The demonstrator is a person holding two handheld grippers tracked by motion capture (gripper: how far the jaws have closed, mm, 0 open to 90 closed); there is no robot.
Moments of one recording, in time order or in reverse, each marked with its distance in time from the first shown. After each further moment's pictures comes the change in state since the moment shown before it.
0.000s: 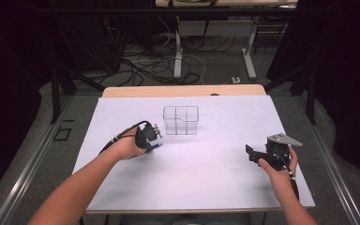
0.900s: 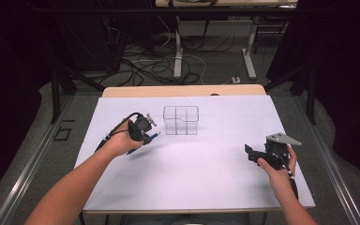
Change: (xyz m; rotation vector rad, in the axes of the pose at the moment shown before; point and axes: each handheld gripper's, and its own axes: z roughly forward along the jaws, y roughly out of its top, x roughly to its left) left arm 0.015 -0.010 -0.033 -0.177 0.020 -0.191; right arm 0.001 0.001 0.003 0.001 0.006 -0.006
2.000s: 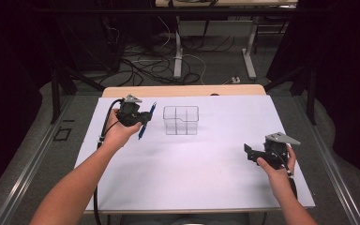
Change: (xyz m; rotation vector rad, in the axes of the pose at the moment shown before) left arm 0.023 -0.001 -0.041 -0.495 0.034 -0.359; right arm 0.002 0.001 0.001 -0.002 0.002 0.001
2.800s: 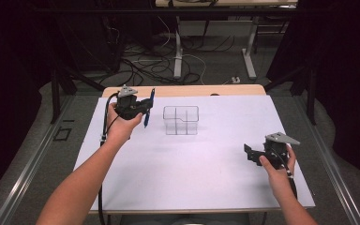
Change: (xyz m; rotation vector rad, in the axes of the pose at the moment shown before) left arm -0.004 0.020 -0.012 -0.217 0.023 -0.059; right arm 0.000 0.000 0.000 0.004 -0.005 -0.001
